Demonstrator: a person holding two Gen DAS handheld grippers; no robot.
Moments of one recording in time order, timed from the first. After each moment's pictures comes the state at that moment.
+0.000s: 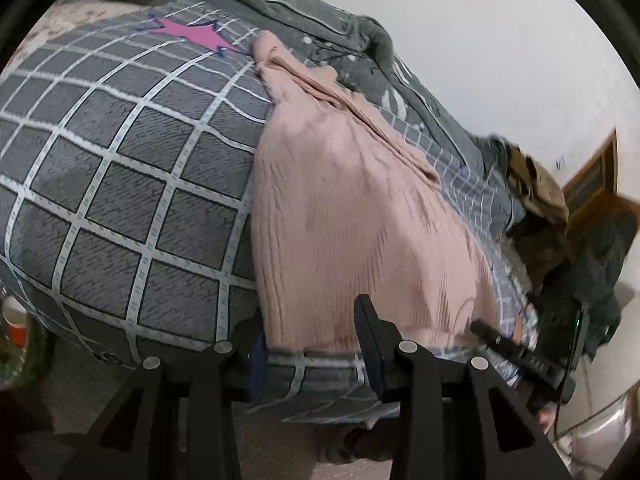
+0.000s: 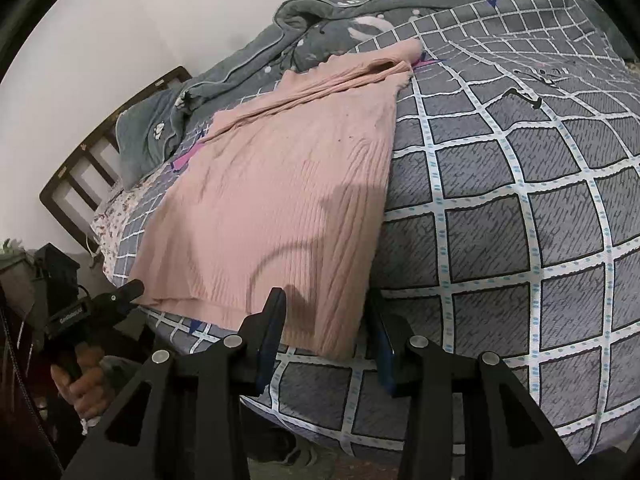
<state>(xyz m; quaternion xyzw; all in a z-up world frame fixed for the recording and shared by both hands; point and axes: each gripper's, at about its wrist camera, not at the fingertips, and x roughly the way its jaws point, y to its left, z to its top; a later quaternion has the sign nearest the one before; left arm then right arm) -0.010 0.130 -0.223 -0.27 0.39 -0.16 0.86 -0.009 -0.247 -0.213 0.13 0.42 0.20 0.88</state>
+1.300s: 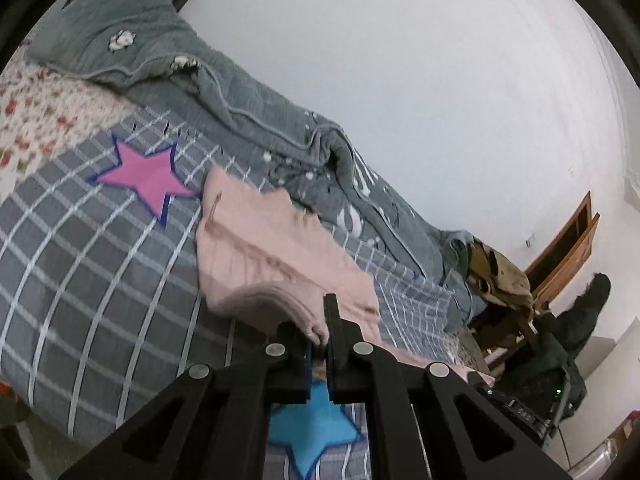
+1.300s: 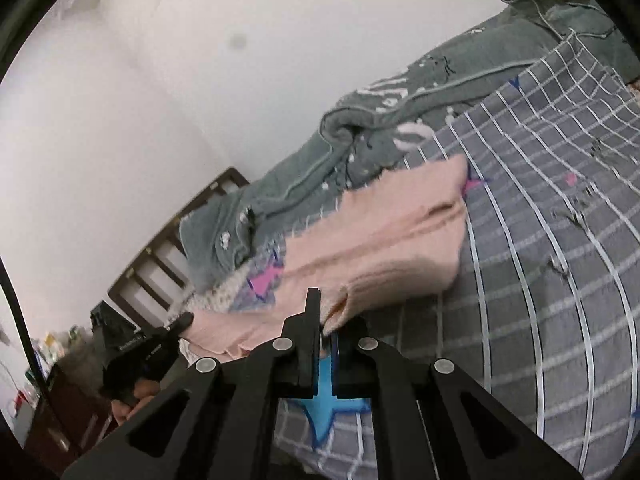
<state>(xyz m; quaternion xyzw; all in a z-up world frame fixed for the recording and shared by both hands) 0.041 0.148 -0.090 -0.32 0.26 -0.15 0.90 0.018 -0.270 -0.089 0.26 0.28 0.26 0.89</state>
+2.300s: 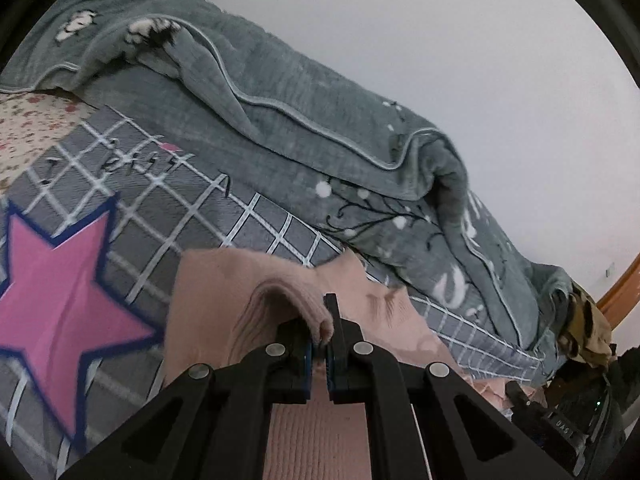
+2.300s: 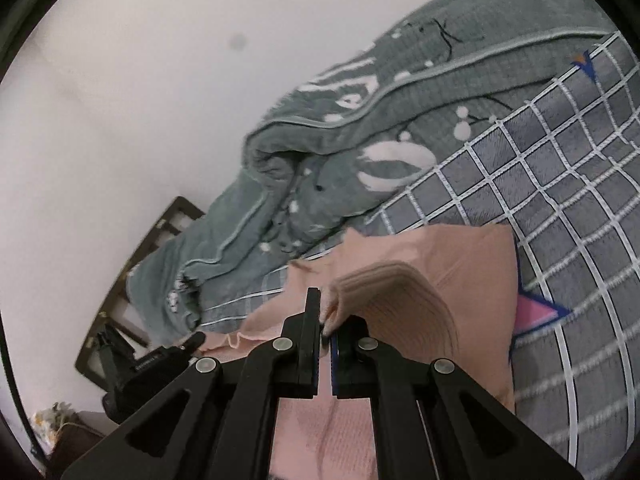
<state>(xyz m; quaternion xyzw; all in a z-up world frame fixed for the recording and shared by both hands) 0.320 0.139 -0.126 -0.30 0.33 -0.05 0.89 0.300 -0.245 -0.109 0.30 0.33 0.21 0.87</state>
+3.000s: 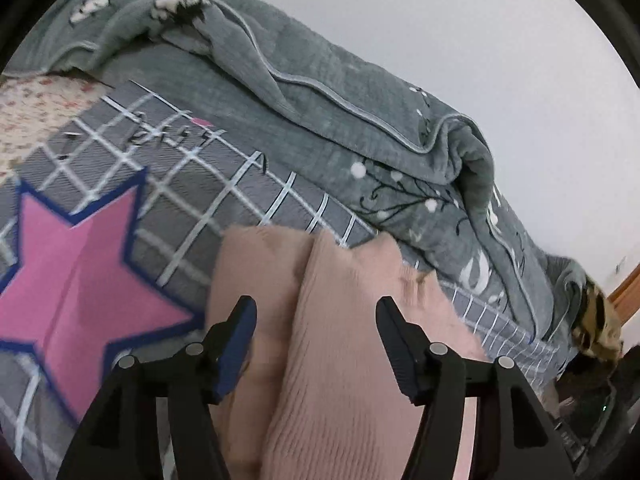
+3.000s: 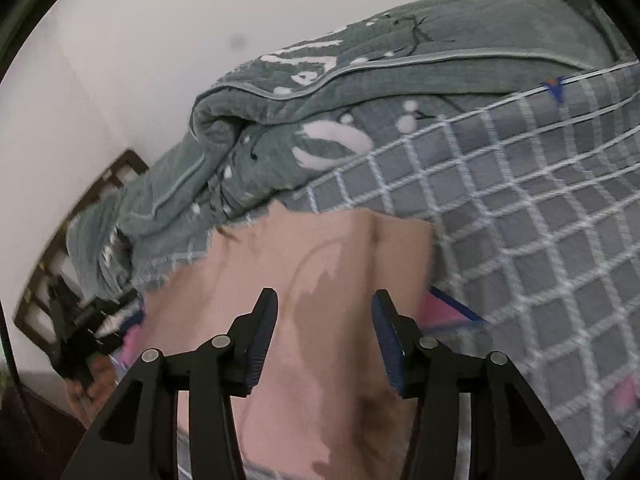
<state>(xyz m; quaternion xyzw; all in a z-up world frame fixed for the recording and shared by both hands) 0.293 0.153 -0.146 -0.28 0.35 -0.04 0.89 0.282 -0.271 -0.125 0.18 0.38 0.14 0.90</state>
